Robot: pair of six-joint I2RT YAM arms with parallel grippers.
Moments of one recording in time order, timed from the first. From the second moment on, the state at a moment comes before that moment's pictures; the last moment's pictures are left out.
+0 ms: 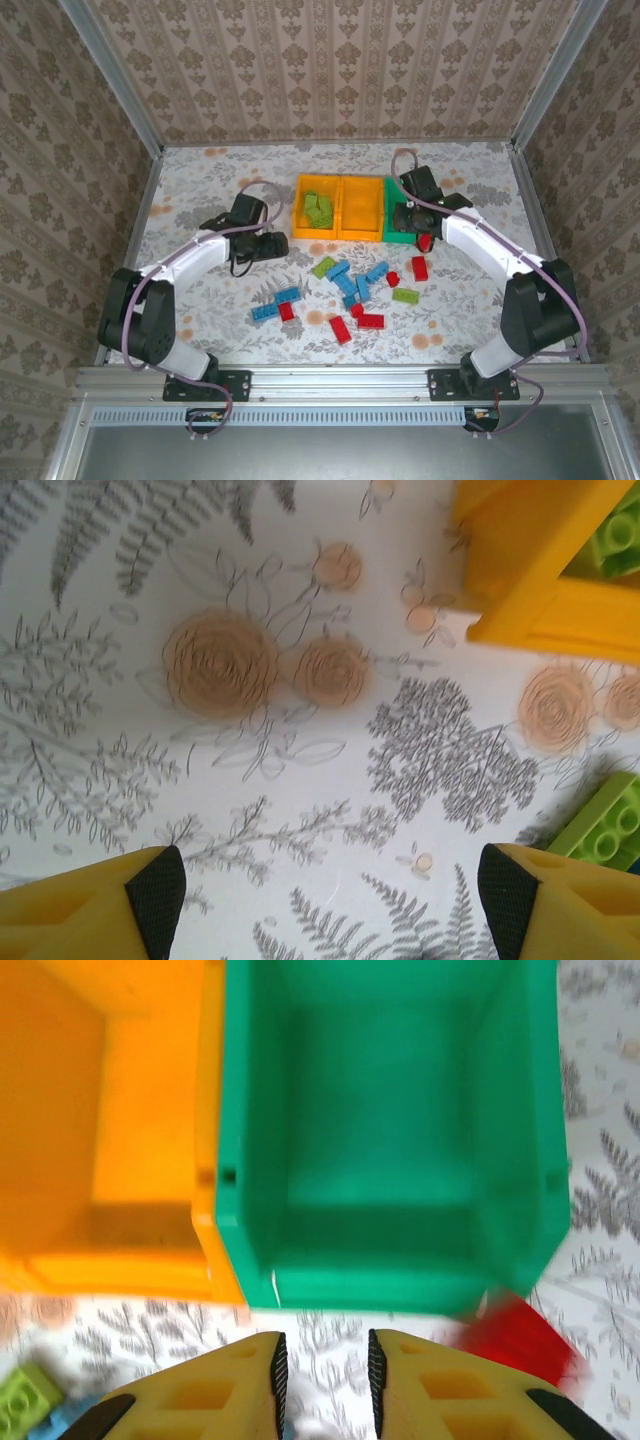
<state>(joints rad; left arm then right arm) -0.42 1.49 0.92 -0.55 0.08 -0.47 0.32 1.57 1.19 -0.62 0.14 0.43</state>
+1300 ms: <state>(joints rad) -0.53 1.53 0.87 -0.49 0.10 -0.47 -0.45 1.24 0.87 -0.89 0.32 0.74</state>
